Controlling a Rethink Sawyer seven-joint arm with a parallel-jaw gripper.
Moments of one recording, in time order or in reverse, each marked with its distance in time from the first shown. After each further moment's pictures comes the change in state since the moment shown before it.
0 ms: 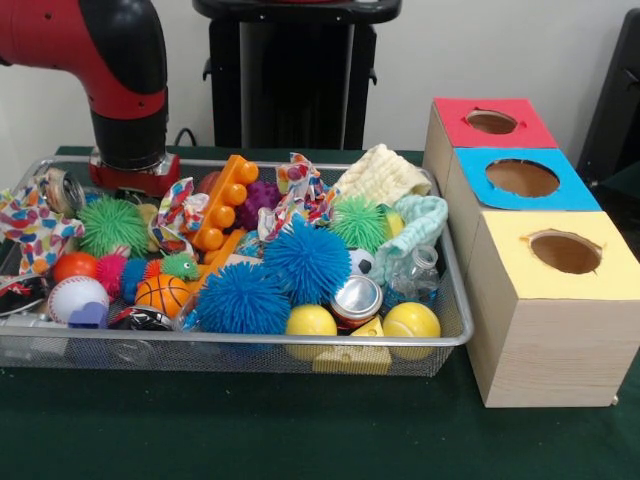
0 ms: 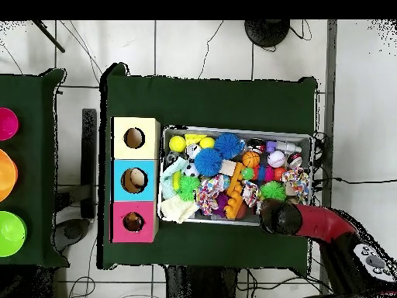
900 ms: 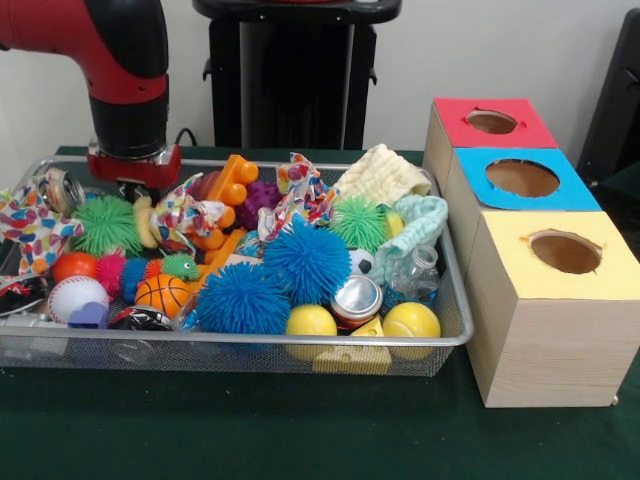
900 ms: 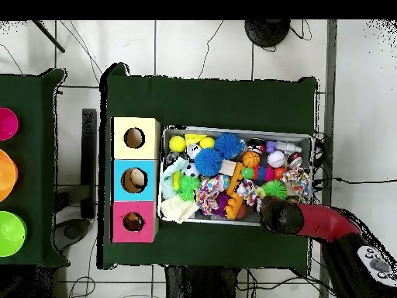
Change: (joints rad) arm -0.009 -0.064 0.034 0.032 0.007 0.000 0.000
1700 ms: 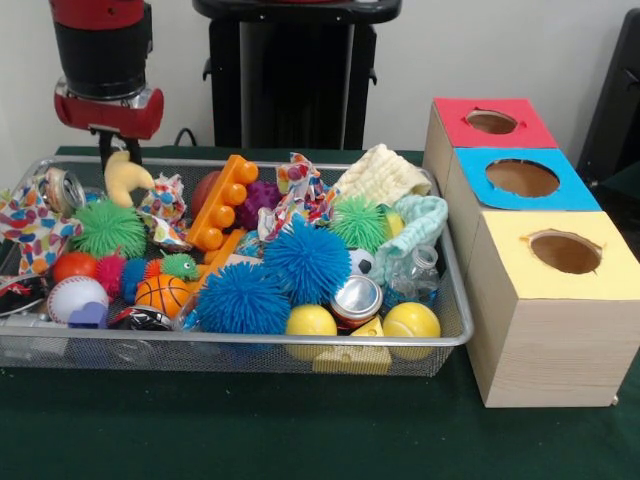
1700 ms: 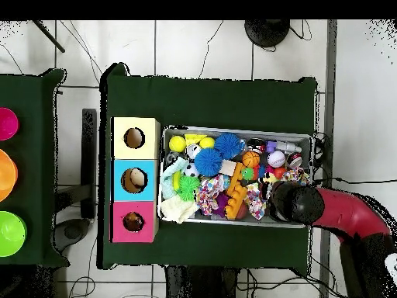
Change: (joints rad) arm -0.002 -0.208 0.089 0.007 0.112 0.207 0.000
